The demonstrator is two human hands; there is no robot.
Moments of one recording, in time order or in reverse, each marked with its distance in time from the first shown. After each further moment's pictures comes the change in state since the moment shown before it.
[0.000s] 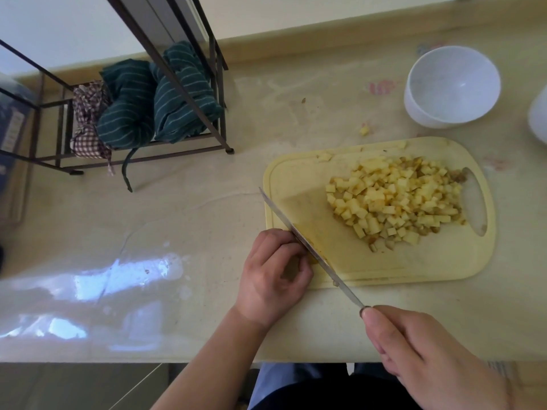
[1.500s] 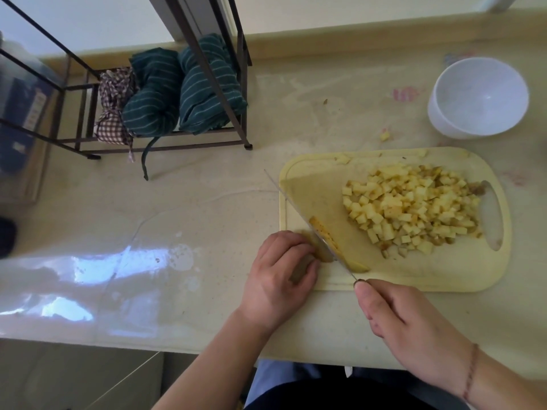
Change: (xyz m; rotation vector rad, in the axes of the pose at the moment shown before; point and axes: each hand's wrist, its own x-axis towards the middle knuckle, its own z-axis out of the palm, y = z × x) left_hand -0.012 -0.004 -0.005 0.028 -0.034 -0.046; right_hand 0.035 0.008 0.004 -0.030 0.056 -0.148
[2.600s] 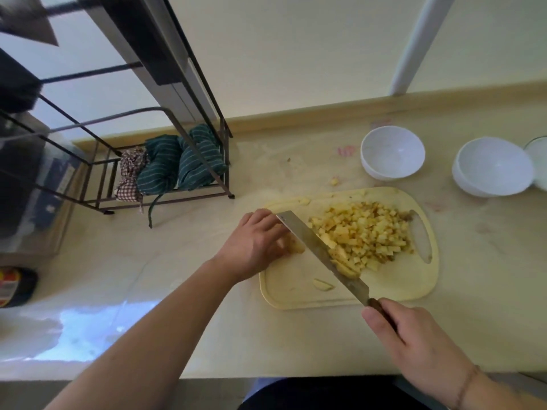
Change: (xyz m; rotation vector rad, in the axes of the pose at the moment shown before) left_hand 0.104 -0.026 -0.030 0.382 -0.525 0.305; right_hand -0.046 0.032 -0.037 -0.209 0.260 -0.073
